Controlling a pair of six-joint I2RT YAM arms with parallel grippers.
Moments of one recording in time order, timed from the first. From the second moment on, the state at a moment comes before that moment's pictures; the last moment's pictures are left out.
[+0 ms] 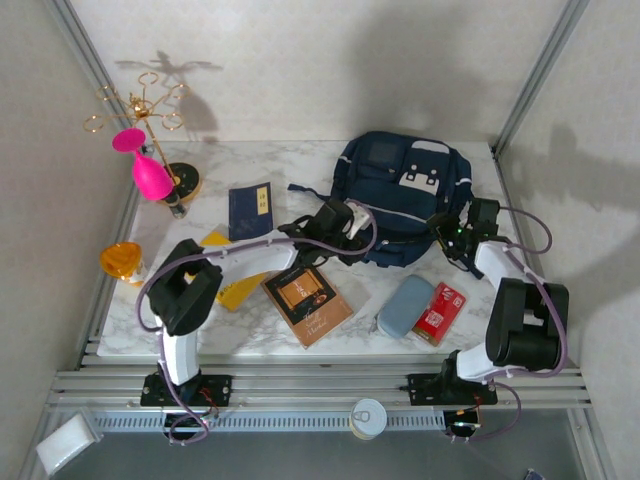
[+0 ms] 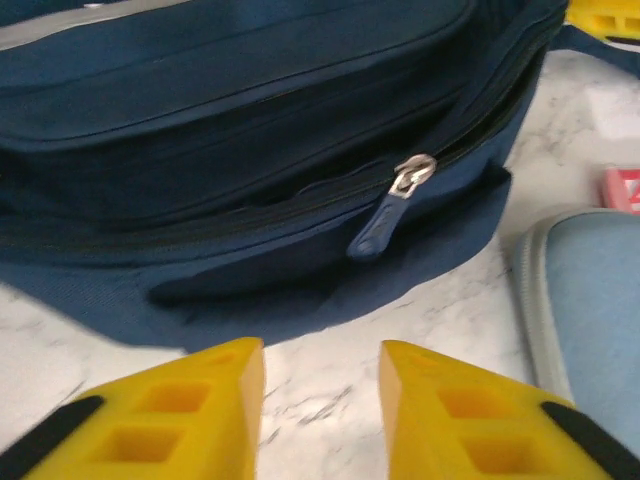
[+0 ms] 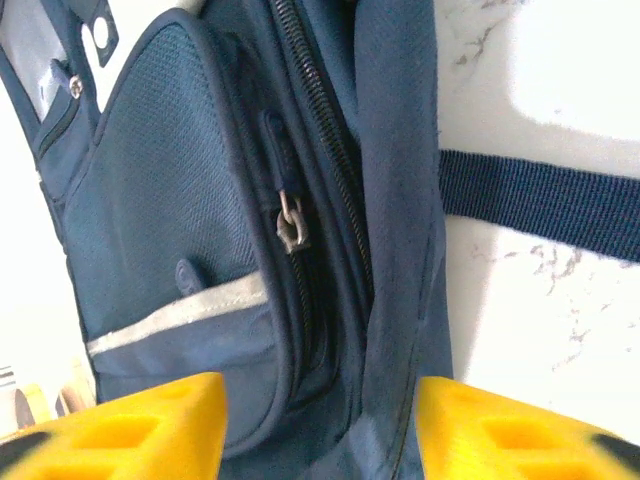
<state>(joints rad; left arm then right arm) -0.82 1.91 1.36 -0.19 0.12 -0.20 -0.11 1.46 0.81 -0.21 -0.36 0.85</state>
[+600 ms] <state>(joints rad) -0.82 2.20 1.73 -0.42 0.22 -0.18 0.03 1.46 0.71 -0.15 -0.40 1.01</state>
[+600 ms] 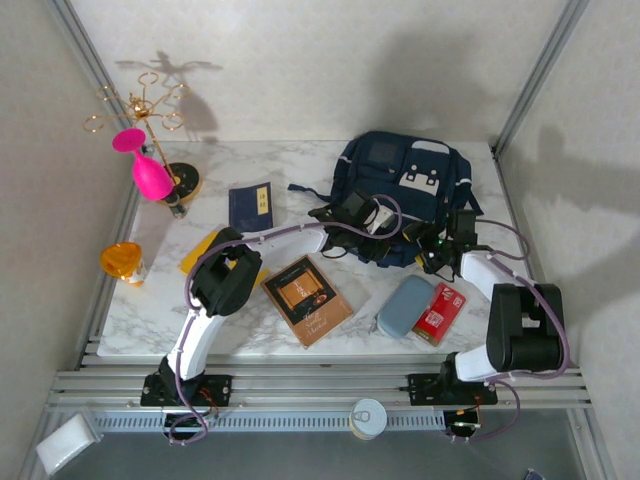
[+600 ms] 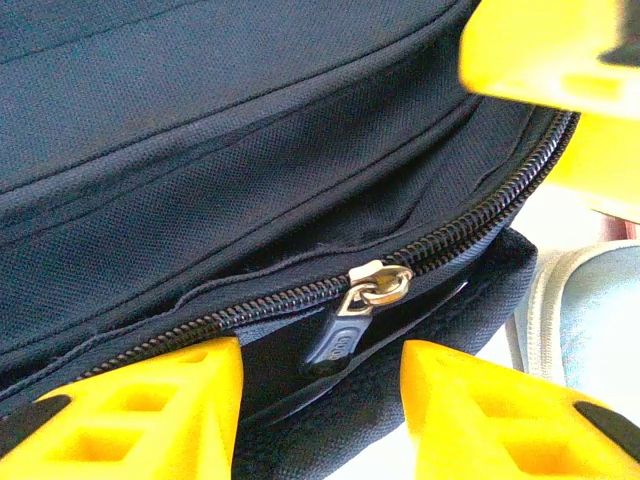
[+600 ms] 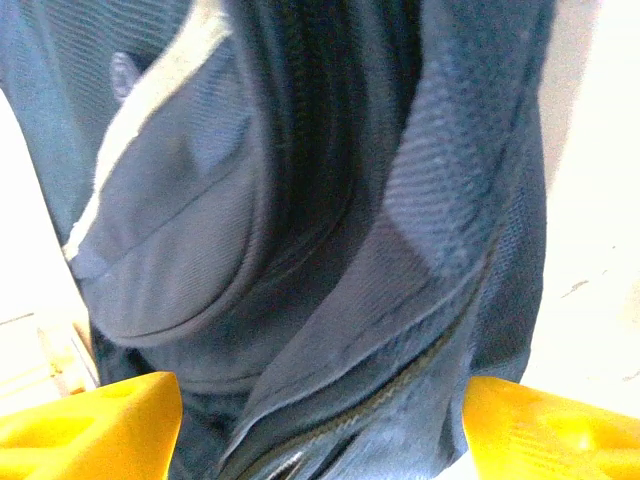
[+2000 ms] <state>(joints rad) -0.82 2.25 1.78 -0.33 0.26 -0.24 0.03 1.57 0.79 -0.17 -0.38 0.93</state>
